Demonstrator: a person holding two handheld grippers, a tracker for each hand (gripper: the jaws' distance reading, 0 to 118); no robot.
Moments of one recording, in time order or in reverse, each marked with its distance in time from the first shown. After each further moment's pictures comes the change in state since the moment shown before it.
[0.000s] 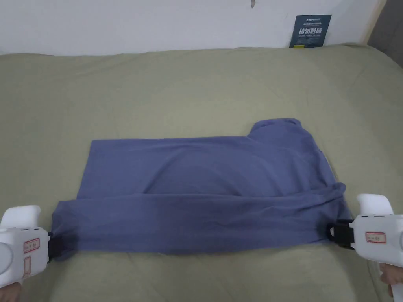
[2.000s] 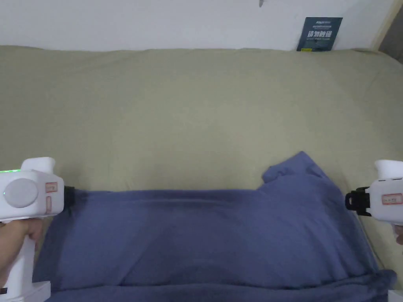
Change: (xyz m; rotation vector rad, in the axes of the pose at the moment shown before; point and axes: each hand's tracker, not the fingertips) left arm 0.024 0.110 -0.089 0.035 0.023 0.028; right arm 0.005 0.113 -0.040 0.043 -0.081 0.025
